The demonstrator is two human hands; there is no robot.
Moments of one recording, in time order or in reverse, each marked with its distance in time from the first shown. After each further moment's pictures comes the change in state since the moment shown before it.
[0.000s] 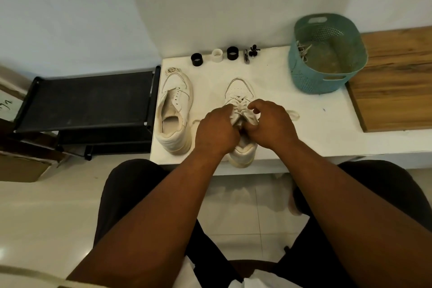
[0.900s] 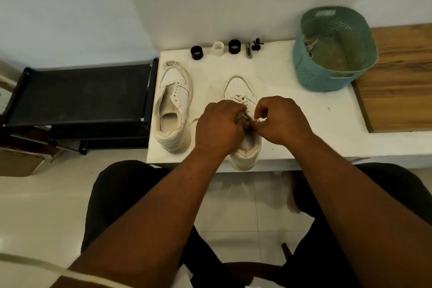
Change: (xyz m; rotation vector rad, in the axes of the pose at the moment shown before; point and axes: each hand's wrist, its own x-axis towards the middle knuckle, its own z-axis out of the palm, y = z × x) left_hand 0.002 -0.007 0.004 -0.044 0.189 0.208; right_hand 0.004 -0.011 -0.026 -0.096 -0.091 0.042
